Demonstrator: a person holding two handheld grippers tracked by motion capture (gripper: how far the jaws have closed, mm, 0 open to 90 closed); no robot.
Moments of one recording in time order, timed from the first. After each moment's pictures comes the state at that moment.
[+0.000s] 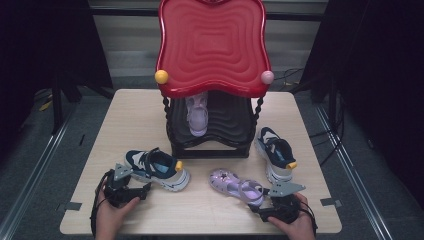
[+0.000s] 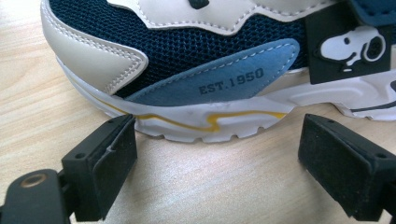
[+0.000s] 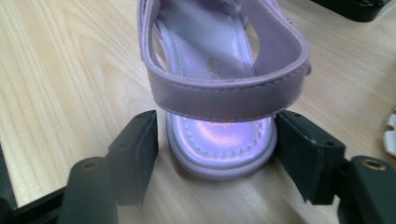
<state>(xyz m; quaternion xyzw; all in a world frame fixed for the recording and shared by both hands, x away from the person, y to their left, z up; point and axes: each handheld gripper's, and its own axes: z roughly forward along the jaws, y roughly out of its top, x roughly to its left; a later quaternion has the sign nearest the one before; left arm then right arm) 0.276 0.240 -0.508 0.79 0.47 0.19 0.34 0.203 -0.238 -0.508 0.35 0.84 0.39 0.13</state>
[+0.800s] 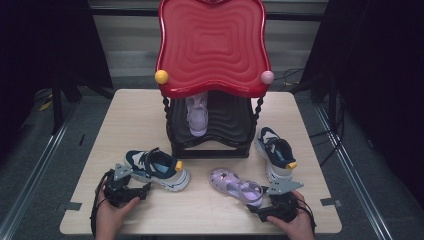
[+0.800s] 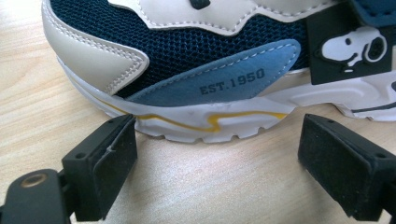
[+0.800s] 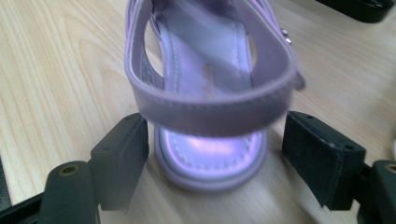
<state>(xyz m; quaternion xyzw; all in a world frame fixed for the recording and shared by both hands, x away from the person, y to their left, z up) 0.276 0.240 -0.508 0.79 0.47 0.19 0.34 0.209 -0.235 -0.508 0.35 0.85 0.39 0.12</state>
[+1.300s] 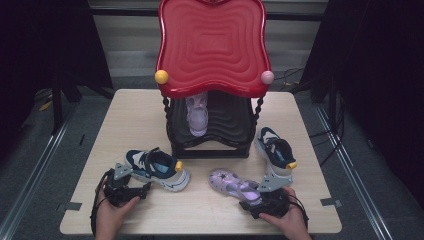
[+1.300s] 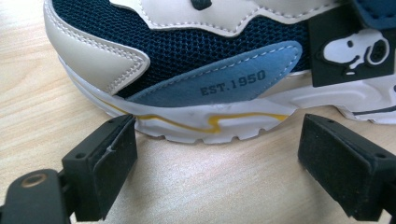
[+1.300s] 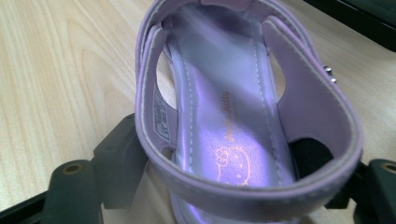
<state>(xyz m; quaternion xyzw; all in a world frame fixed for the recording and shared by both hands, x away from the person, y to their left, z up) 0.278 0.240 -0.508 0.79 0.47 0.19 0.34 0.221 -0.215 -0.509 0.32 0.86 0.38 0.12</state>
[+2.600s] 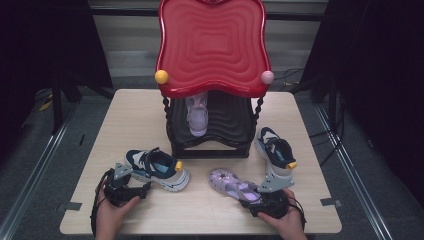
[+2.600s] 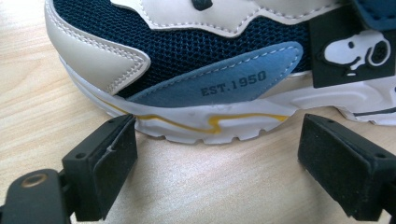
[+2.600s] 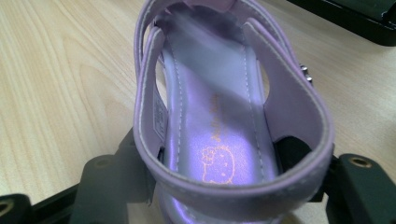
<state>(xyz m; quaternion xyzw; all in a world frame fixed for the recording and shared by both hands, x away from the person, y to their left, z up) 0.278 0.240 -0.508 0.79 0.47 0.19 0.34 0.215 -0.213 -0.508 0.35 0.84 0.39 0.13</state>
